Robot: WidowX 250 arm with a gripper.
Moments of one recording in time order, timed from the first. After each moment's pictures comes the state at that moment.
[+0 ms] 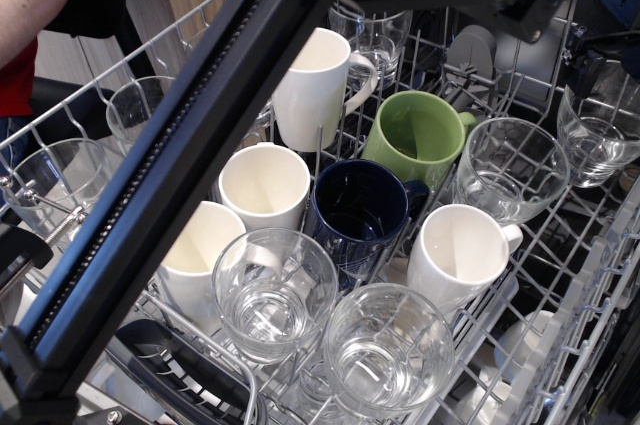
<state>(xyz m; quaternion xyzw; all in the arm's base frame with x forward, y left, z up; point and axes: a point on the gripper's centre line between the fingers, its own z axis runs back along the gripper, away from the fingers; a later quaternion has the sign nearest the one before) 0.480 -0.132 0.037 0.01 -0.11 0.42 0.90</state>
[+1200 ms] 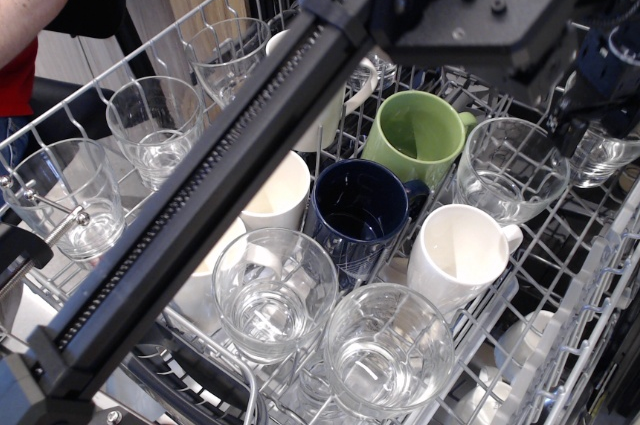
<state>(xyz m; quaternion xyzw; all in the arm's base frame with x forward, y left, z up) 0.486 -0.132 -0.033 0.02 -0.10 0.45 0.89</state>
